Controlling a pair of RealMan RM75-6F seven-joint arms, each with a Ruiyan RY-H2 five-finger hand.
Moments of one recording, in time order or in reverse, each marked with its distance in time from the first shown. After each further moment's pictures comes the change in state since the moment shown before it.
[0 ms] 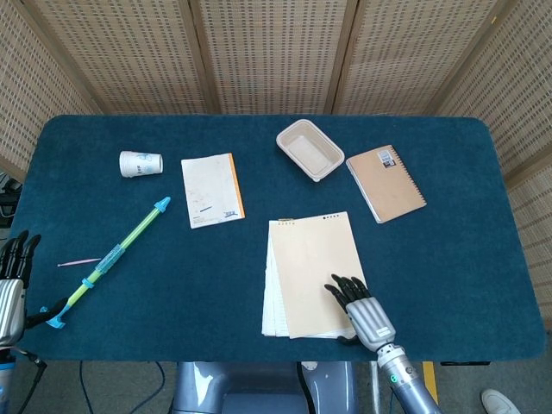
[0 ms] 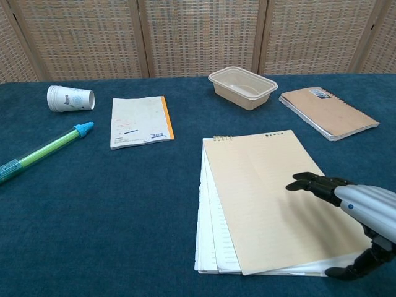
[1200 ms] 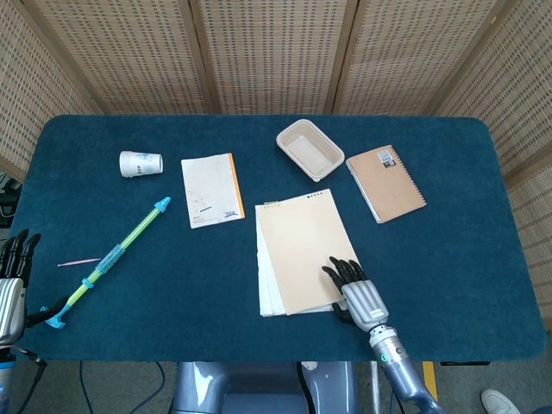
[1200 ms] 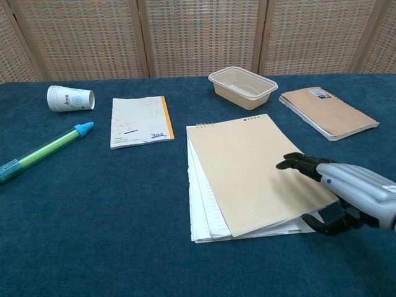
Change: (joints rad) left arm -0.005 -0.001 -0.004 0.002 -0.008 -0.006 0.004; right arm 0.068 -0.075 0.094 0.087 0.074 -0.036 -0.011
